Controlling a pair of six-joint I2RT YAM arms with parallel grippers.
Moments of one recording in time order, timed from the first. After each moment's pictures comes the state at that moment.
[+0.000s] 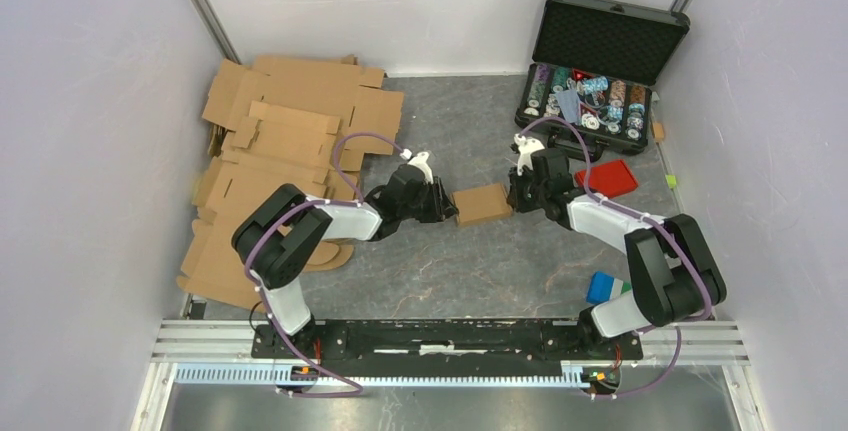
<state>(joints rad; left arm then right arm) -0.72 1.78 0.79 0.39 0.14 -0.71 0.34 1.47 0.68 0.01 -0.11 0.10</state>
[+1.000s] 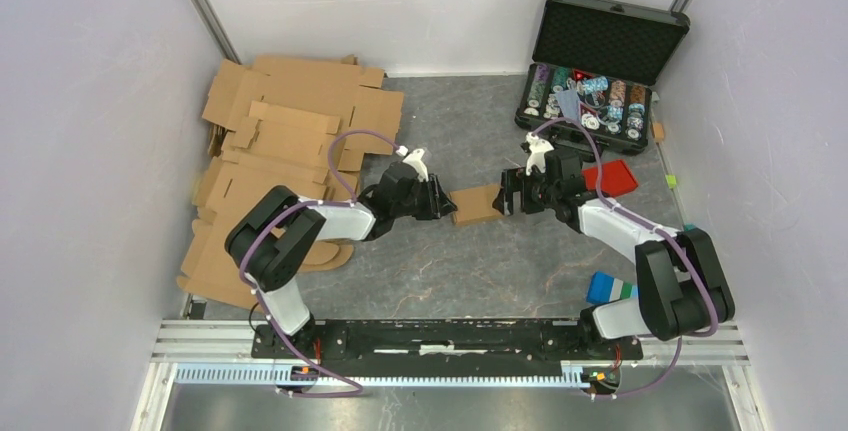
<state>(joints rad) -0.68 1.75 0.76 0.44 0.22 -0.68 0.27 1.40 0.66 -0.03 -0.29 0.16</state>
